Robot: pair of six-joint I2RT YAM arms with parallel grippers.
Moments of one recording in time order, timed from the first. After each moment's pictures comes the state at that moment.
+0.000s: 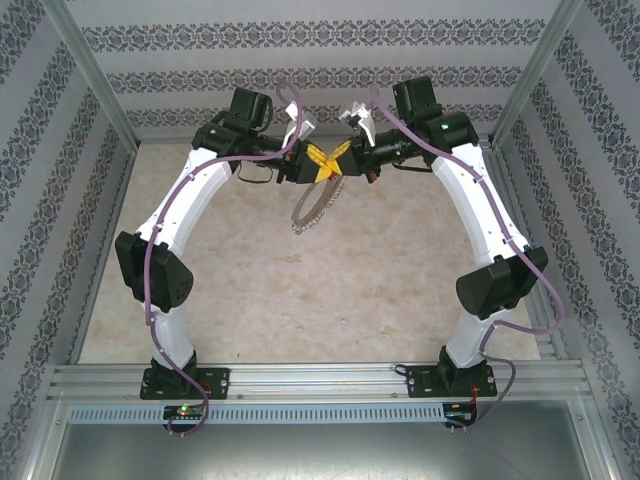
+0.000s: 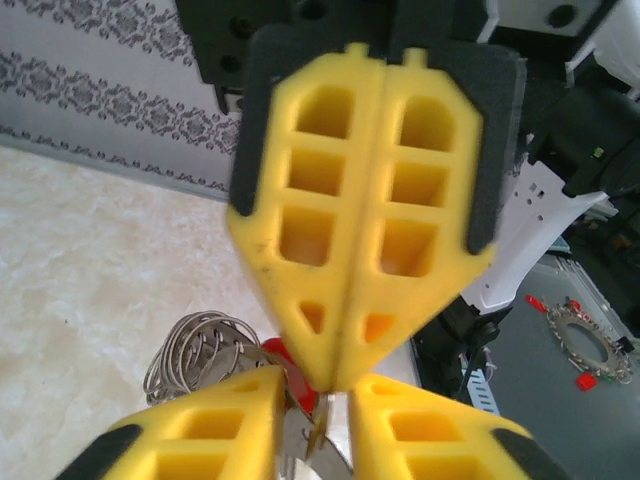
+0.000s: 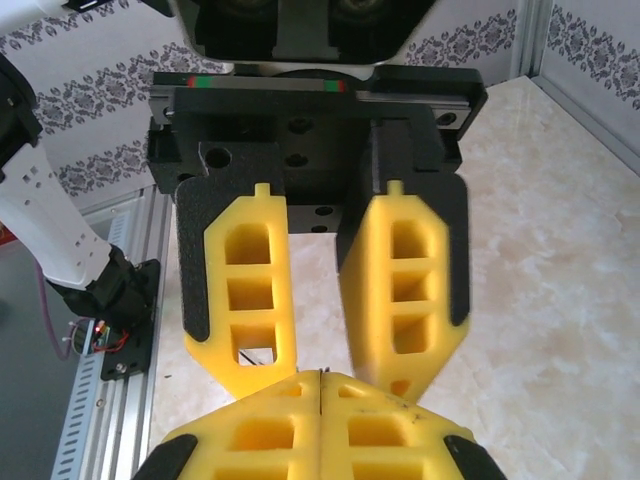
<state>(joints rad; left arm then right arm) -0.35 1.90 2.03 -0.87 1.22 0.37 0.33 1.80 2.08 -1.12 -1.00 -0.48</state>
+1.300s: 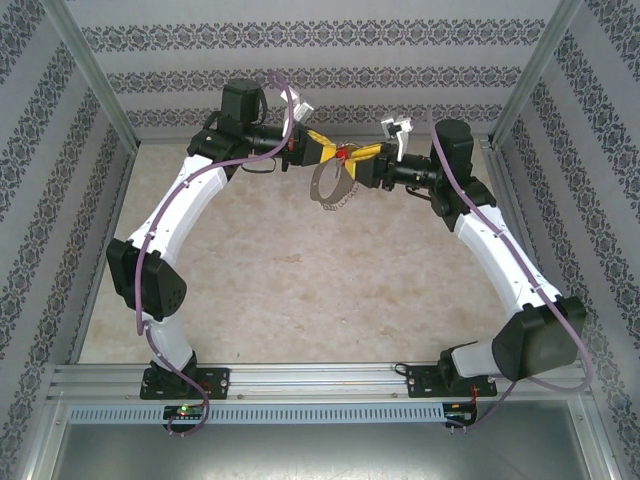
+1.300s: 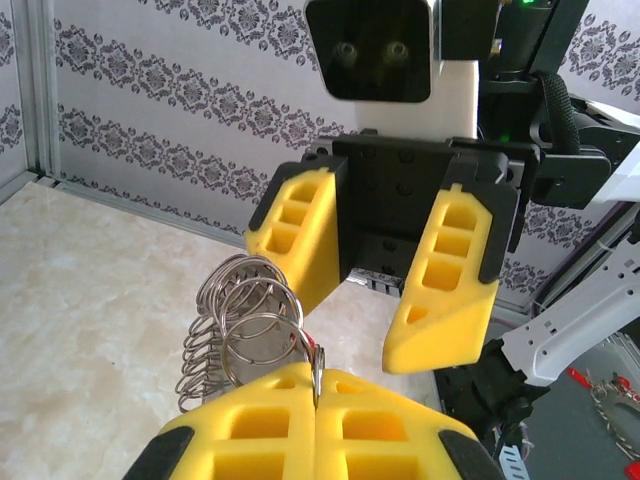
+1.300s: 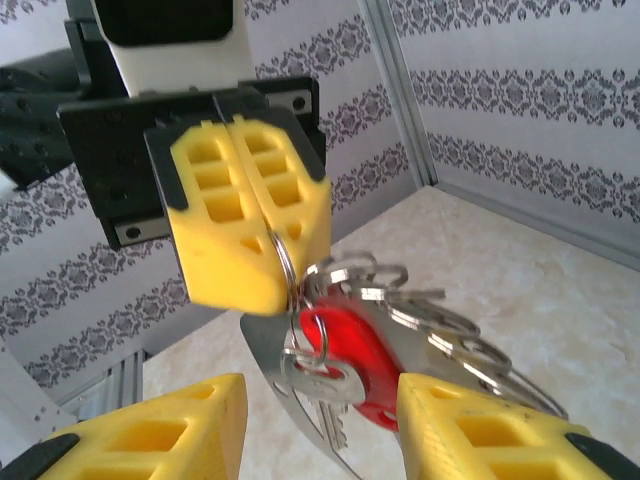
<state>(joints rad) -0.36 1.83 1.93 -0.50 1.13 0.05 0.24 1.39 1.29 -0.07 -0.96 0.26</state>
